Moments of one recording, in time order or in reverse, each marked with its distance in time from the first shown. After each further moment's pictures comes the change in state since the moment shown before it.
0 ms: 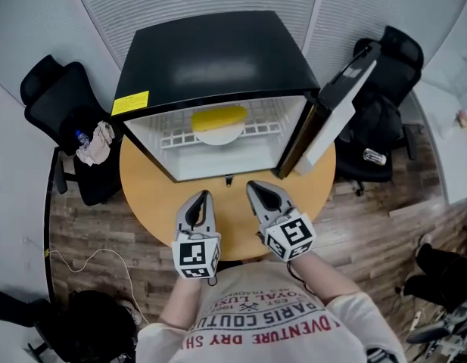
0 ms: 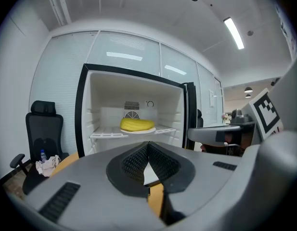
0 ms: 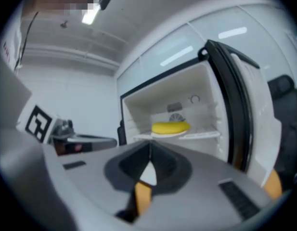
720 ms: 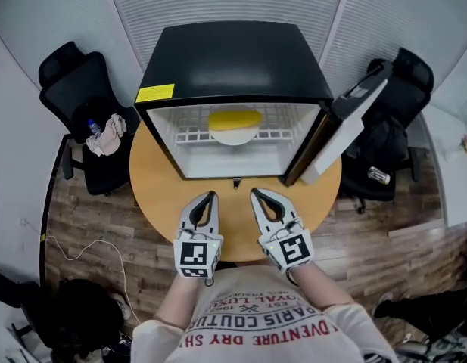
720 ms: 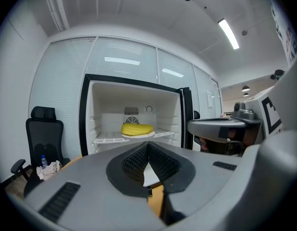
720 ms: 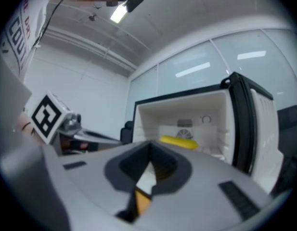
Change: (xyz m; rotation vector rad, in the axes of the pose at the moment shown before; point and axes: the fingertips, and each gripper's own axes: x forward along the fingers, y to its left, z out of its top) left arm -0.020 -0.002 0.013 0.035 -0.053 -0.010; right arm -0.014 0.036 0.028 -0.227 -0.103 0.038
